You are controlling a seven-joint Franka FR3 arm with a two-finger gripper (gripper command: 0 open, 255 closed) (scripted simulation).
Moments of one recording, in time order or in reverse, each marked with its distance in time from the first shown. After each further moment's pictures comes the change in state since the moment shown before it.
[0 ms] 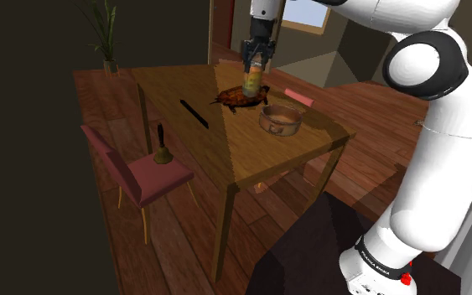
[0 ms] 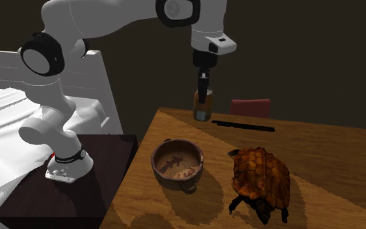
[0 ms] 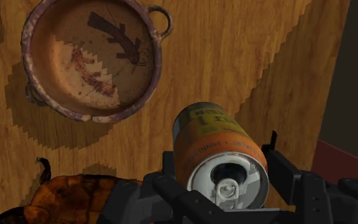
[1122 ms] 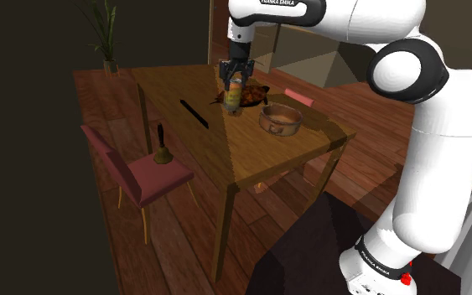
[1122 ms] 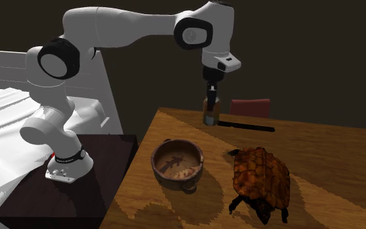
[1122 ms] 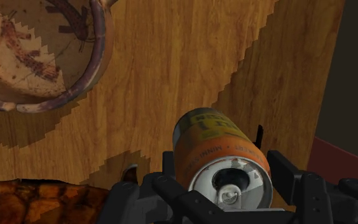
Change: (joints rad) arm 0.063 0.090 0.027 -0.056 -0.008 0.146 0.089
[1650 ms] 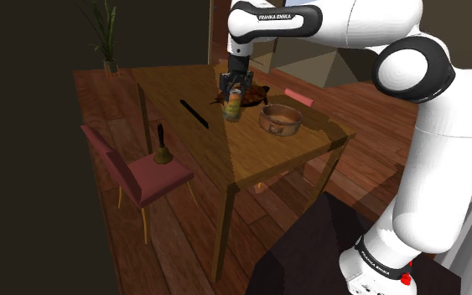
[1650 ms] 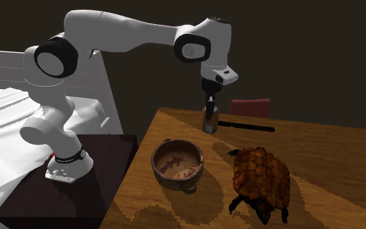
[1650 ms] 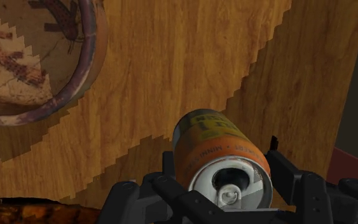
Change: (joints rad) arm -0.003 -0.025 -0.001 -0.145 0.001 0.119 -0.002
